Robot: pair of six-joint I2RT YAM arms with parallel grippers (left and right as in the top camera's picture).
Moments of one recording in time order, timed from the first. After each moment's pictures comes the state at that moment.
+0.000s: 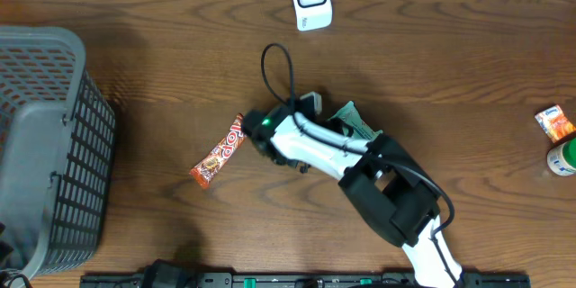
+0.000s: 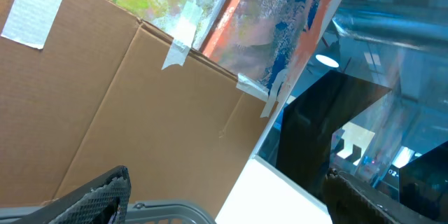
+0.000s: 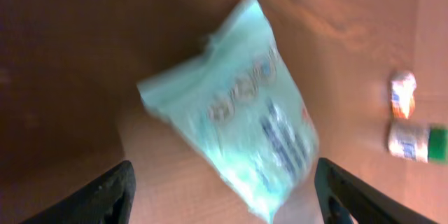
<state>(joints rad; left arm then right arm) -0.30 0.31 1.05 0.05 -1.08 0.19 0.86 2.19 1.53 -1.14 0.79 0.77</state>
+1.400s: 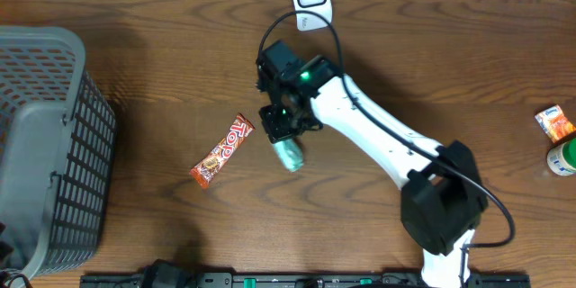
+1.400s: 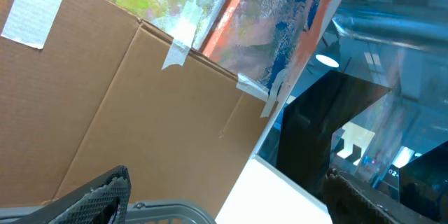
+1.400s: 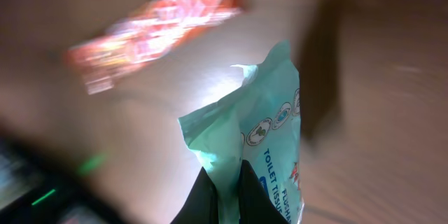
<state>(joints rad) -0.30 0.31 1.05 0.05 -1.08 0.19 0.70 2.01 1.71 -1.05 -0.30 0.29</state>
